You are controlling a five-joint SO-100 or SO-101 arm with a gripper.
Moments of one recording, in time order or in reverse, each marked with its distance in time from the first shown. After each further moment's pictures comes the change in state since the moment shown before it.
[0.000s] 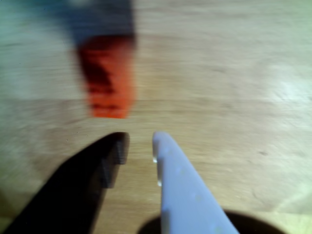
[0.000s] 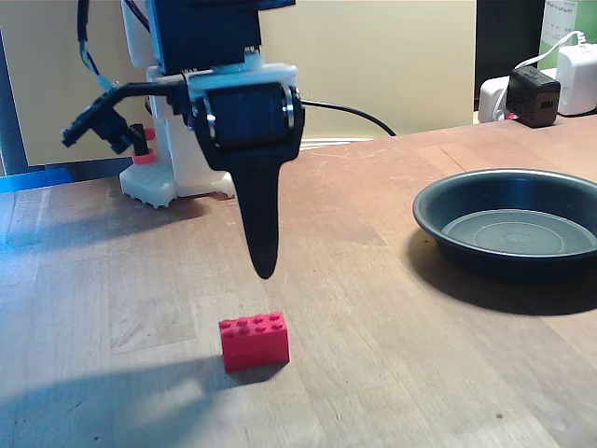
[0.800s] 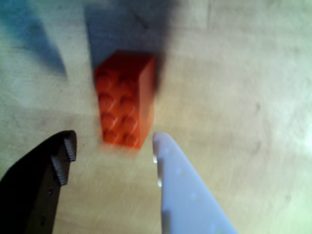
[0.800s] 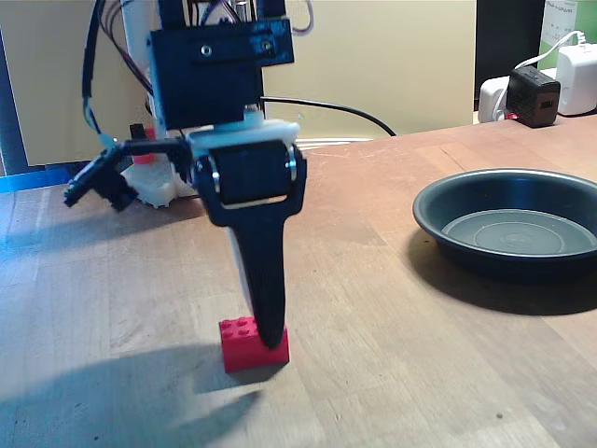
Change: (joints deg) arm 1.4 -3.1 8.0 -14.3 -4.2
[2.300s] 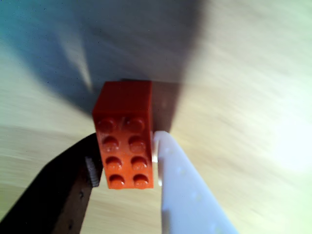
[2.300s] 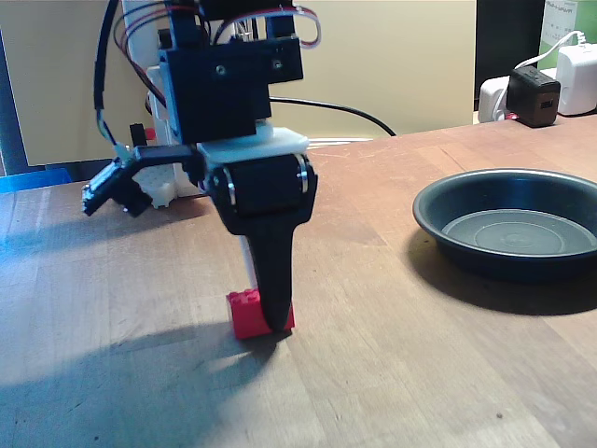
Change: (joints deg) arm -2.6 -0.4 1.5 3.3 0.0
